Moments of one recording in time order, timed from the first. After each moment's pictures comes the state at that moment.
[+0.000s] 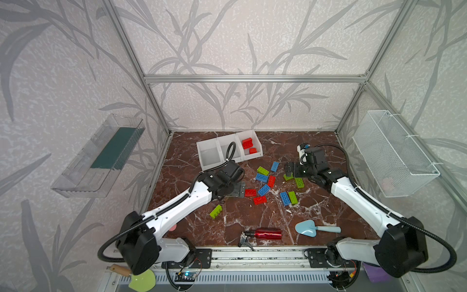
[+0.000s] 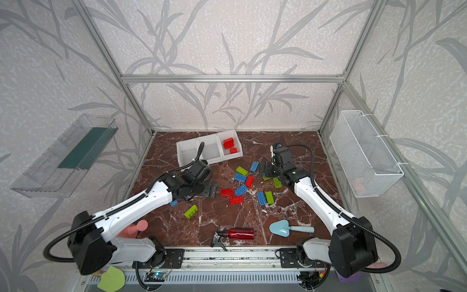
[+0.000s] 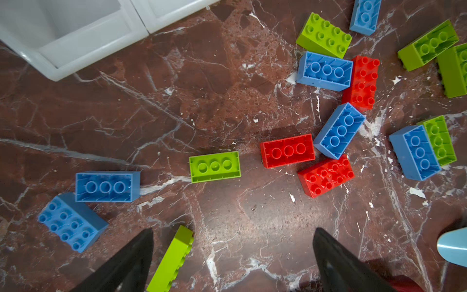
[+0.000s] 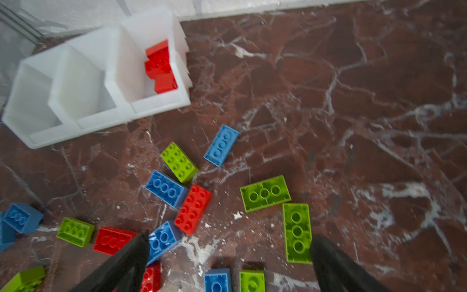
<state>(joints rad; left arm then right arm) -0.73 1.38 1.07 -0.83 -0.20 -0.56 0.36 1.27 0.91 -0.42 0.02 0.33</state>
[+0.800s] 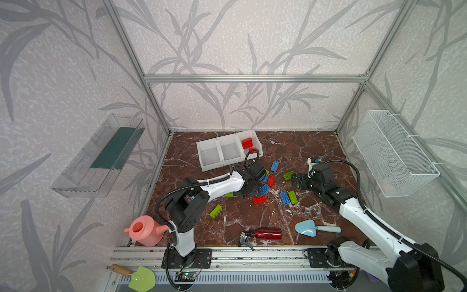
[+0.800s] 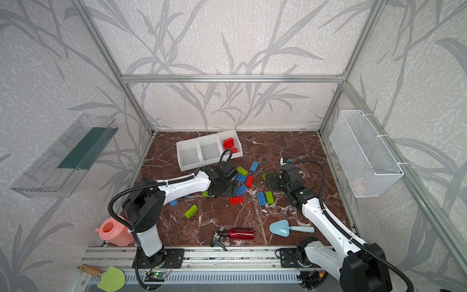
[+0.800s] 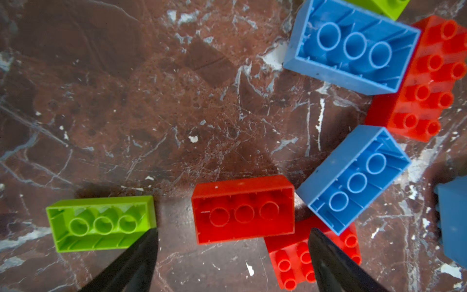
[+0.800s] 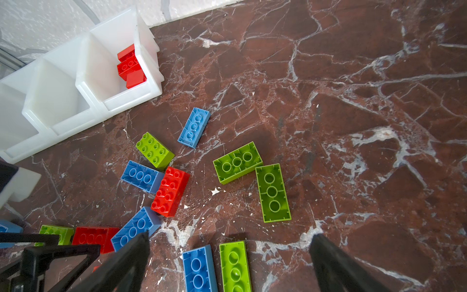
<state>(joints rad) -0.79 1.84 1.24 -0.71 -0.13 -0.72 0.35 1.05 0.67 -0.31 0.09 0.42</state>
